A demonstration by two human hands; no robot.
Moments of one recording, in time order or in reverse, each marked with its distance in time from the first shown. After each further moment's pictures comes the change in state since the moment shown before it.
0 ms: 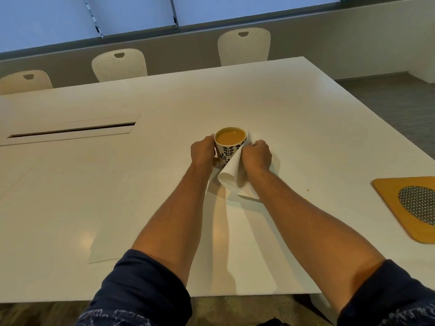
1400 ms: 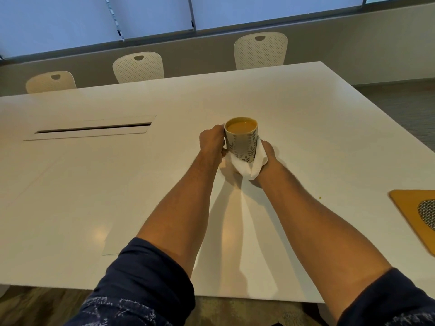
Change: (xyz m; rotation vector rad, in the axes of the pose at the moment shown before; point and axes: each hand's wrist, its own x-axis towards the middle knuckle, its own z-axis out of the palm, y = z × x) left_hand -0.012 0.043 -0.001 -0.055 -0.009 0.016; right_hand -0.008 -0.021 0.006 1.143 -0.590 0.466
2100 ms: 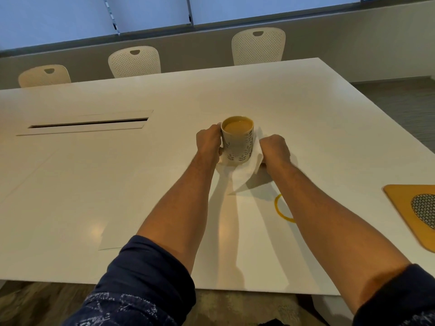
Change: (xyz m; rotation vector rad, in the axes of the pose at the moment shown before) left_hand 0.001 -0.013 -0.004 -0.039 0.018 0.006; right_hand -0.013 -0.033 -0.019 -1.159 0.476 -0.360
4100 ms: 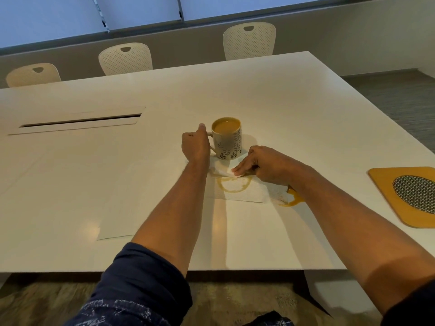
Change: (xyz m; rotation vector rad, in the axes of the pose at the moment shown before) left_hand -0.014 -0.029 -0.020 0.066 0.248 0.106; right_hand -0.024 0.046 -0.046 -0.620 -0.648 -0.845
